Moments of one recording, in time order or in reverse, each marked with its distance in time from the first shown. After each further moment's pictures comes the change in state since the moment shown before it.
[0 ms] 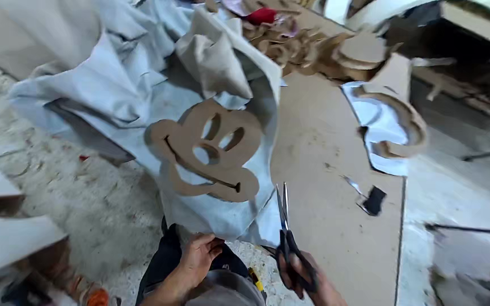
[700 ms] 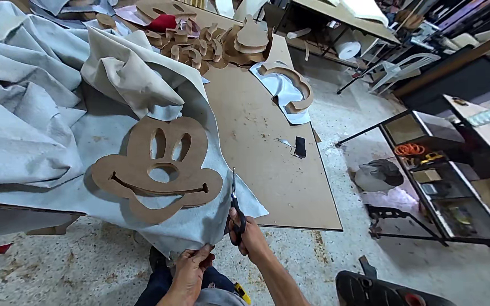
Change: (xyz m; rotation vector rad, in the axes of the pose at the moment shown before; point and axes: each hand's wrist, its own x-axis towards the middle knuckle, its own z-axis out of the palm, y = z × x) left_hand -0.018 0.039 0.001 0.406 -0.048 -0.109; right_hand 0.050 -0.024 0.119 0.333 0.572 0.214
